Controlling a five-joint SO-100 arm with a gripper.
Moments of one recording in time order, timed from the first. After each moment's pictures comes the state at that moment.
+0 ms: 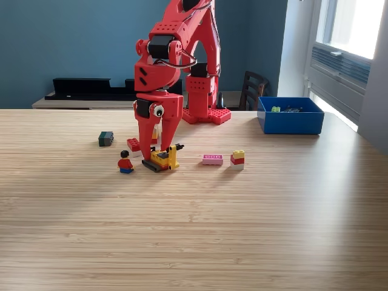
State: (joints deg) arm 22.1 90.2 112.0 47.6 28.7
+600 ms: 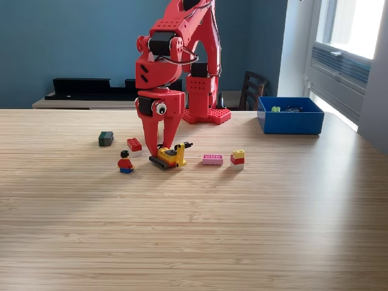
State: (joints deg) arm 20.3 90.0 108.8 54.2 28.2
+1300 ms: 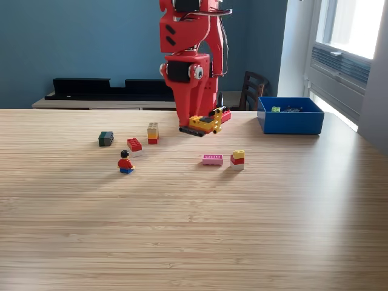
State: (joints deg) arm 4.0 90.0 80.9 84.6 21.2
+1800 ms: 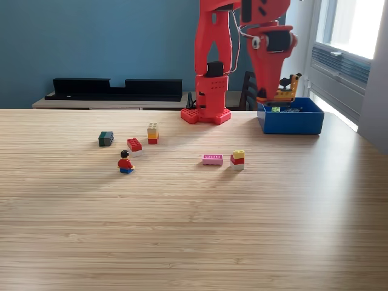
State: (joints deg) arm -31.2 90.0 70.4 95.4 9.7
